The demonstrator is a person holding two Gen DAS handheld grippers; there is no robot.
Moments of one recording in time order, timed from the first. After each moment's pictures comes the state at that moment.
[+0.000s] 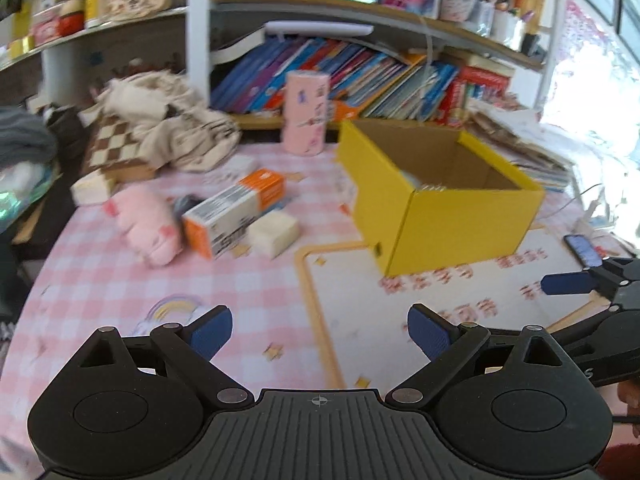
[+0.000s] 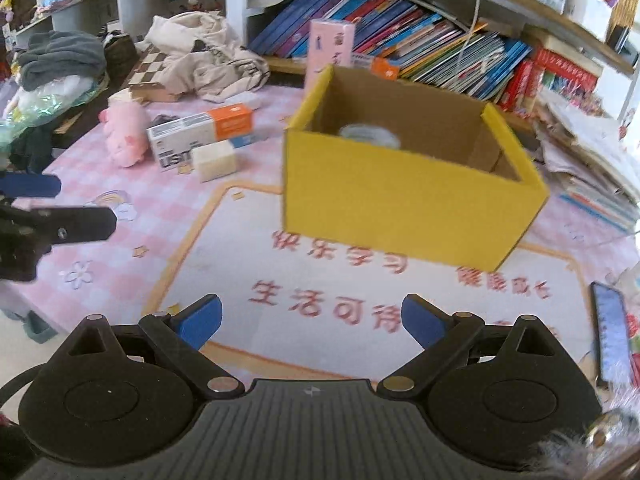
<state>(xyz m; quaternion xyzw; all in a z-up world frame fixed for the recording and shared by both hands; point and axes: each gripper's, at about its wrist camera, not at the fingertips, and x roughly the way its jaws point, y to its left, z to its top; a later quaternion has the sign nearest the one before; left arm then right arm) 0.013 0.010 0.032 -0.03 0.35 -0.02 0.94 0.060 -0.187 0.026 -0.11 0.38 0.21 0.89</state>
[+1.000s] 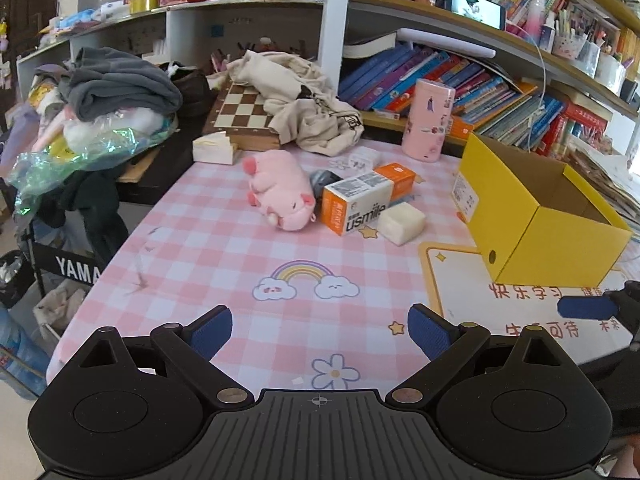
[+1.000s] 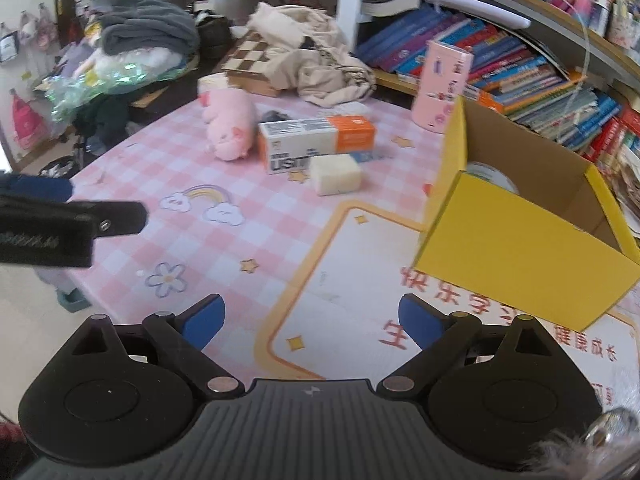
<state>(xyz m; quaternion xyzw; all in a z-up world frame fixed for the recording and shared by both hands) -0.022 0.077 0.025 -0.09 0.34 0.12 0.93 0.042 -0.095 0.021 -0.16 0.36 0.30 0.87</state>
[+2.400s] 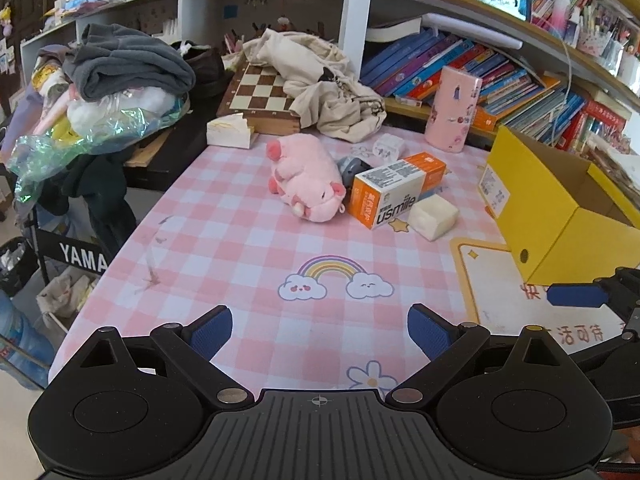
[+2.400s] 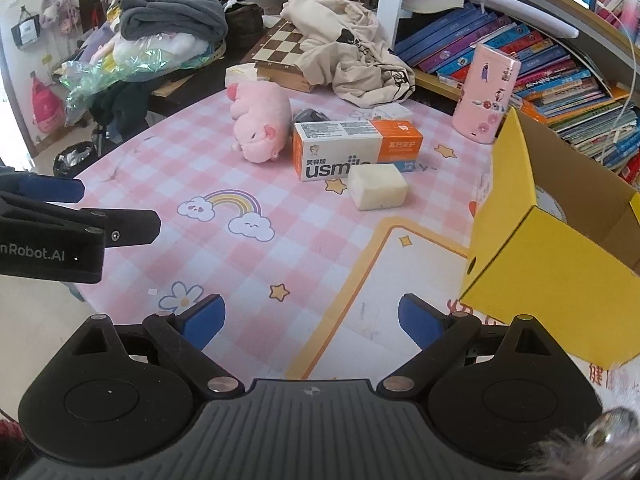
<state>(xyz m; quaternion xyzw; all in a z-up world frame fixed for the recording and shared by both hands) -0.001 0.108 0.010 -0.10 0.36 0.13 0.92 0.069 -0.054 0.006 -0.18 0.37 0.33 0.85</state>
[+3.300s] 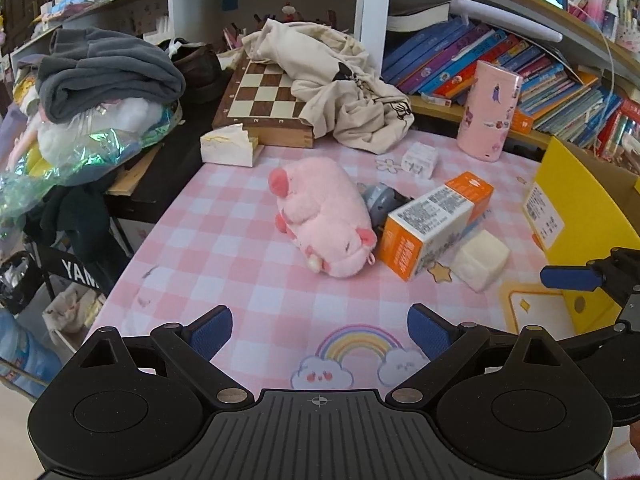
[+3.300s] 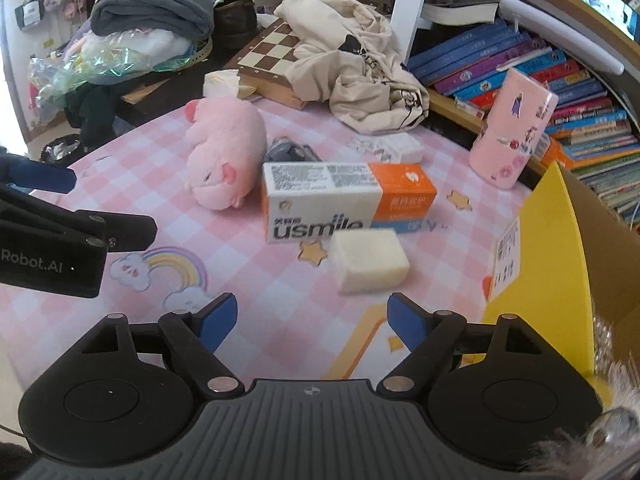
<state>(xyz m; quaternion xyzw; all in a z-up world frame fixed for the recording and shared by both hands) 0.085 0.141 -0.001 -0.08 0.38 0.15 0.91 0.158 -0.002 -0.009 -0.21 0.34 0.34 0.85</state>
